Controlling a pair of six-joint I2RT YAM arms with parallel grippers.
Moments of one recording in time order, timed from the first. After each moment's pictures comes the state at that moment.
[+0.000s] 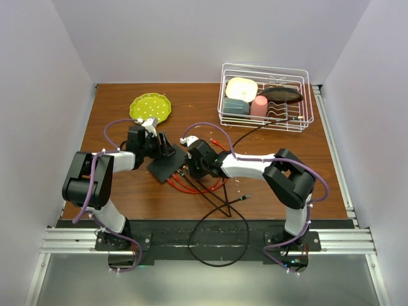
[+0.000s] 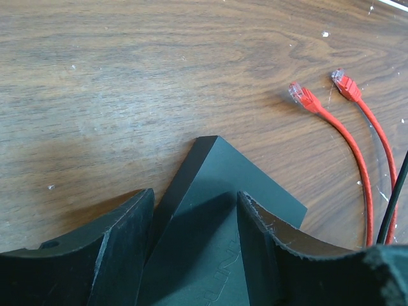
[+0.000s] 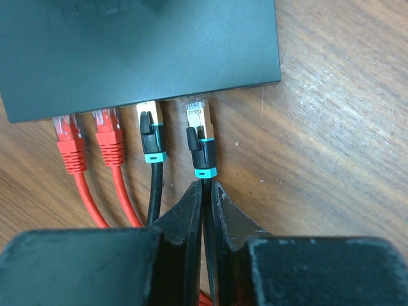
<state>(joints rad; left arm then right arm) -0.15 1.68 0.69 0.31 0.38 -0.38 0.92 1.90 1.16 -0.12 0.04 0.35</state>
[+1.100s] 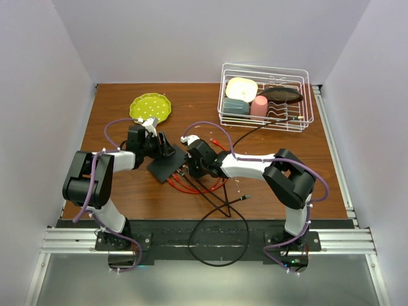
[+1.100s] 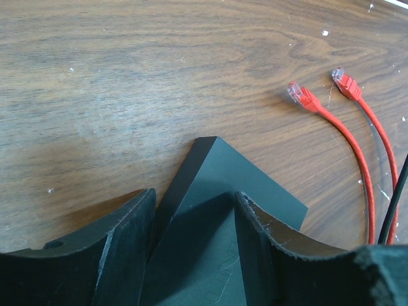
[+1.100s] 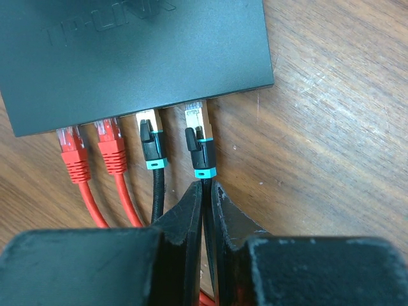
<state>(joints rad) -0.15 1.68 0.70 0.31 0.39 -0.37 0.92 1.90 1.16 -0.11 0.06 0.39</state>
